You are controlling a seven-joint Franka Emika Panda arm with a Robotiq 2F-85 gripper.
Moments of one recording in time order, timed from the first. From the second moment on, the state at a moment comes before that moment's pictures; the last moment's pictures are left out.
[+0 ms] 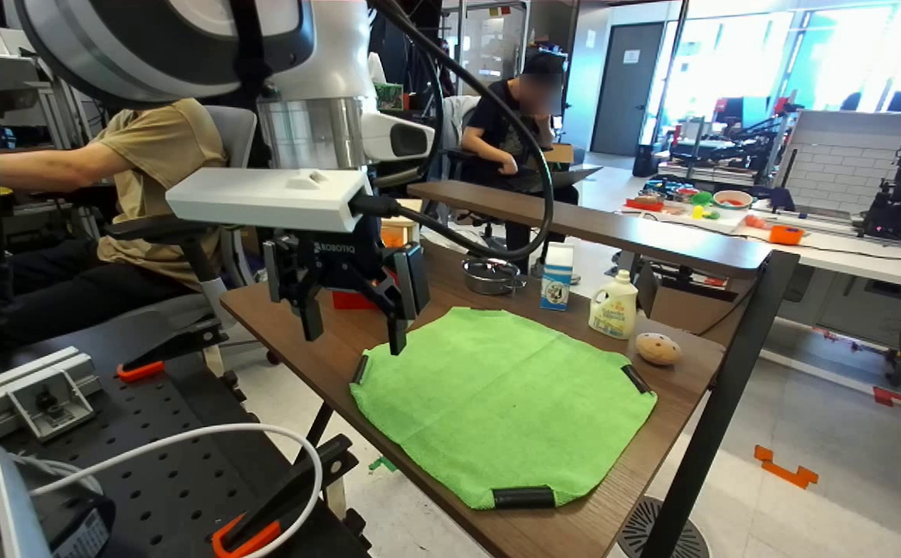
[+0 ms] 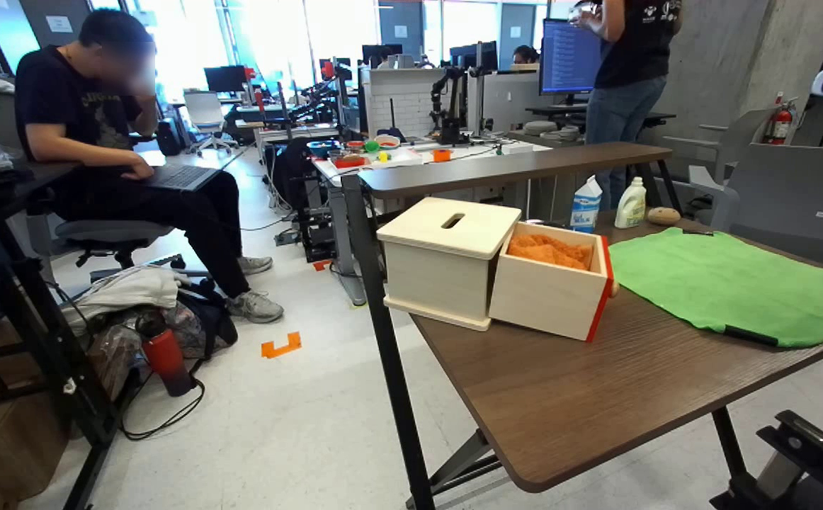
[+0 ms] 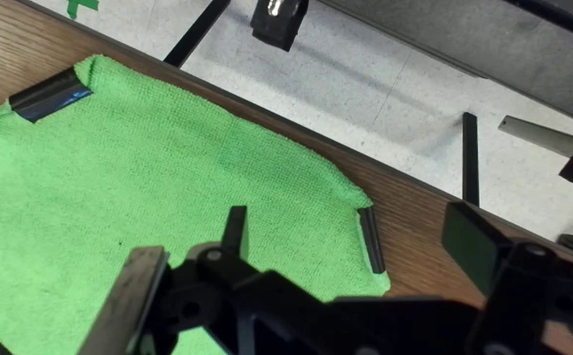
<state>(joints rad) -0.06 0.18 -0.06 -2.66 -0.25 2.89 -0.35</state>
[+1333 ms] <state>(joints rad) 0.03 0.47 -0.04 -2.44 -0.29 2.89 -0.36</state>
